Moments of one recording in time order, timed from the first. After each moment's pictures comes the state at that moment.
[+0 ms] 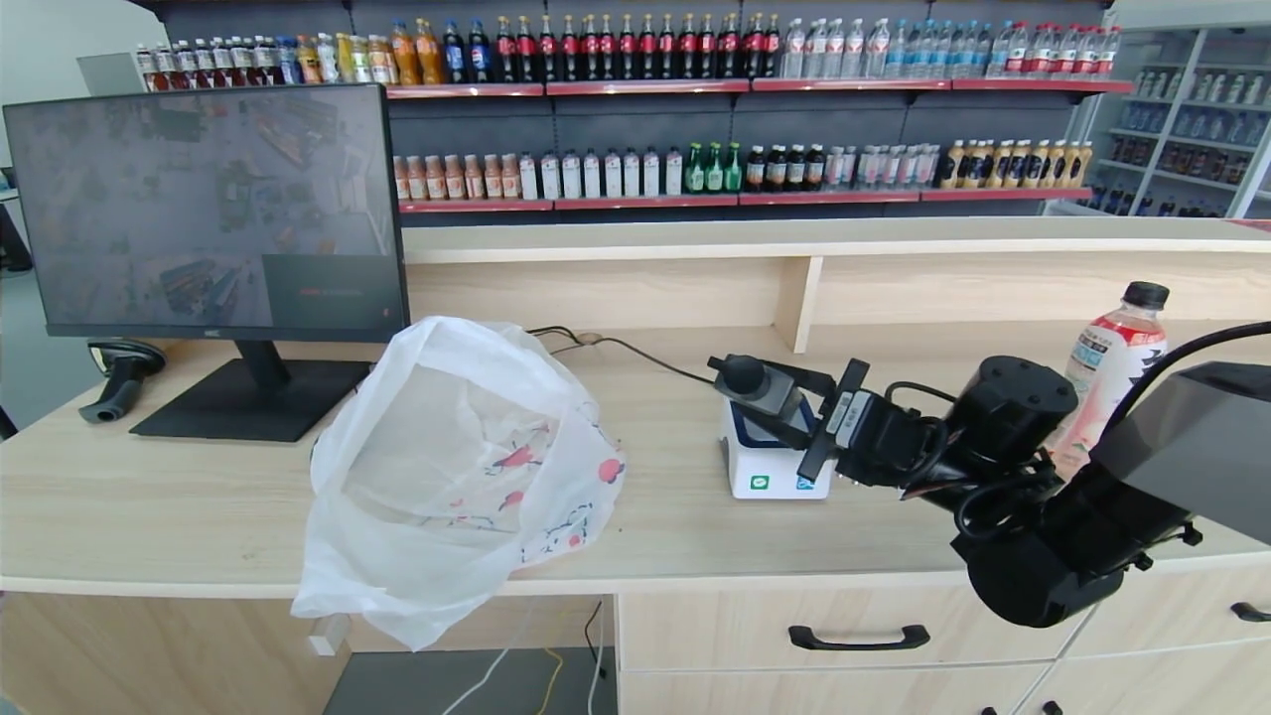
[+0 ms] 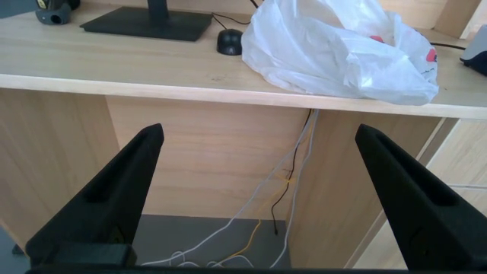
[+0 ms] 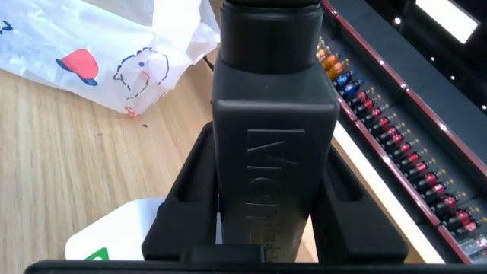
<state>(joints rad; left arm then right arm) 0.00 0.00 0.00 0.00 0.00 0.00 0.33 2.14 -0.78 -1.57 0.65 -0.81</state>
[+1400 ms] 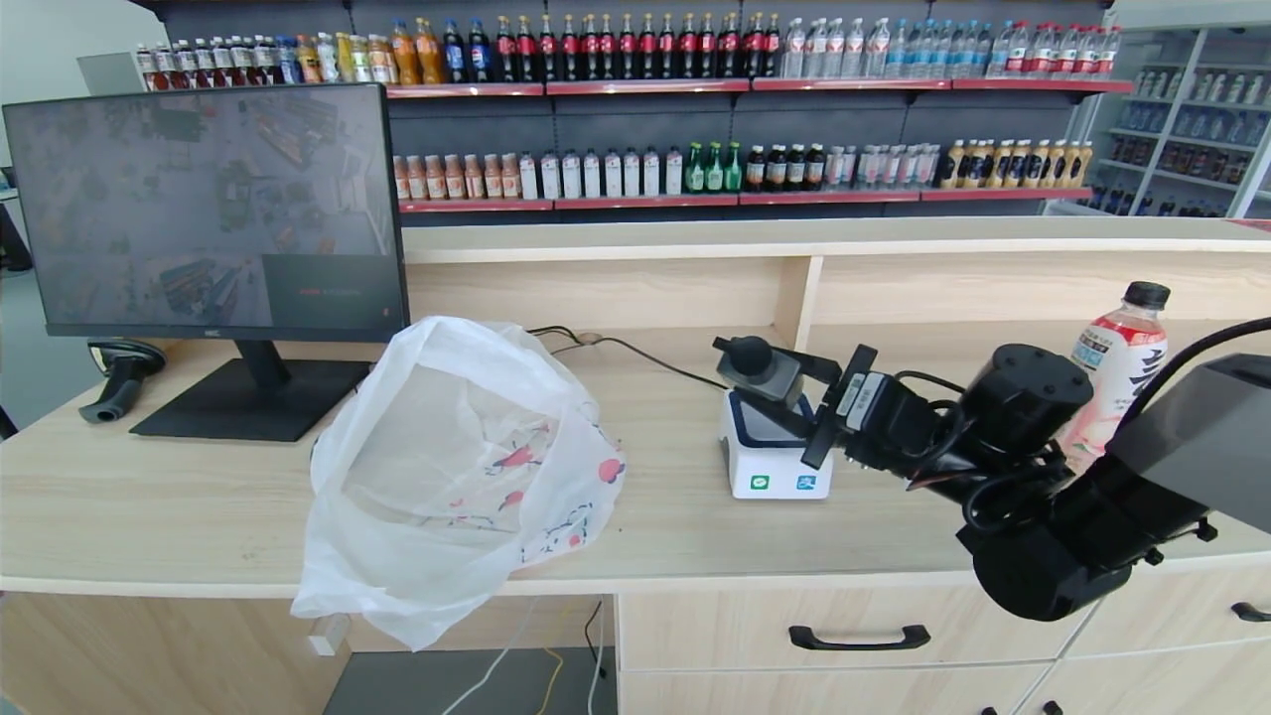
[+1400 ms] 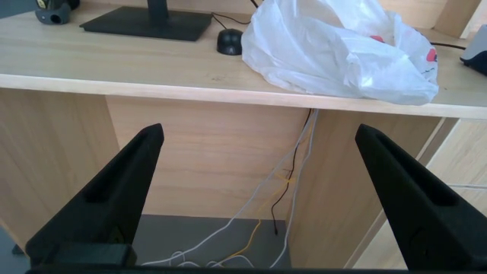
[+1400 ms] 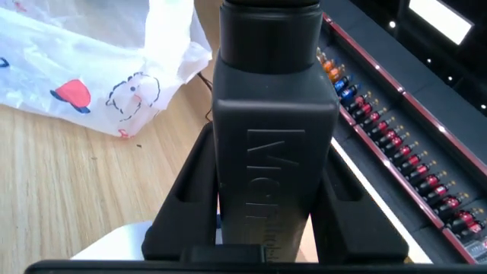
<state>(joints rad) 0.00 0.00 0.00 0.00 0.00 0.00 0.34 2.10 -0.79 -1.57 0.65 -0.76</state>
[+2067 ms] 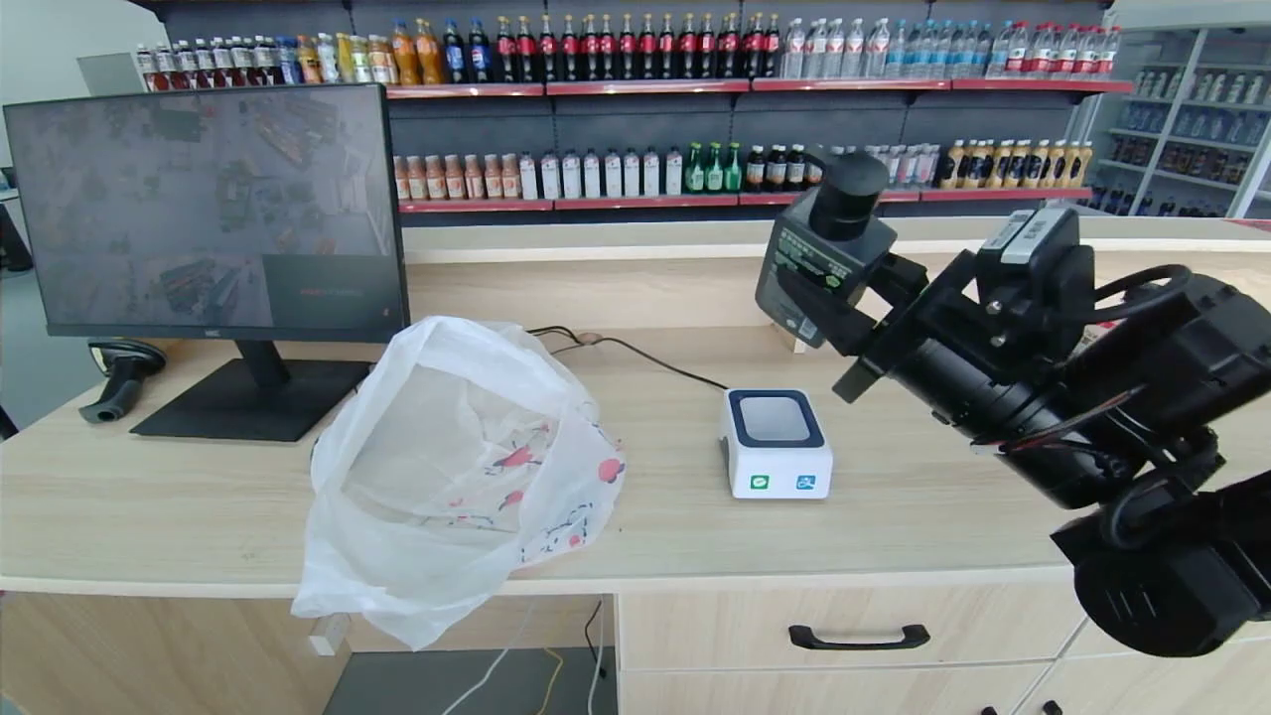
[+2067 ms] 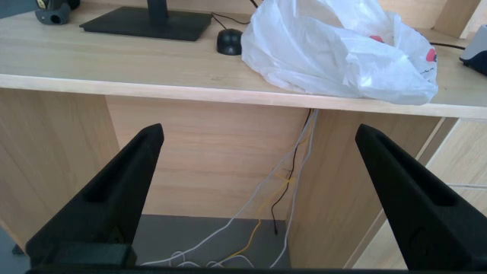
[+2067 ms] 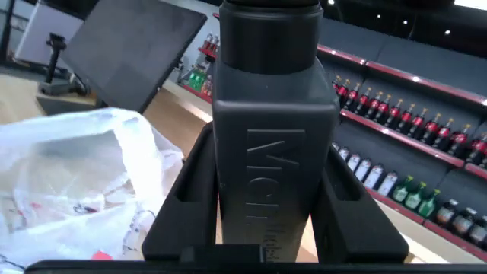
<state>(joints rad) 0.00 0.00 0.00 0.00 0.00 0.00 0.47 1.81 -0.71 -1.57 0.32 -0.32</state>
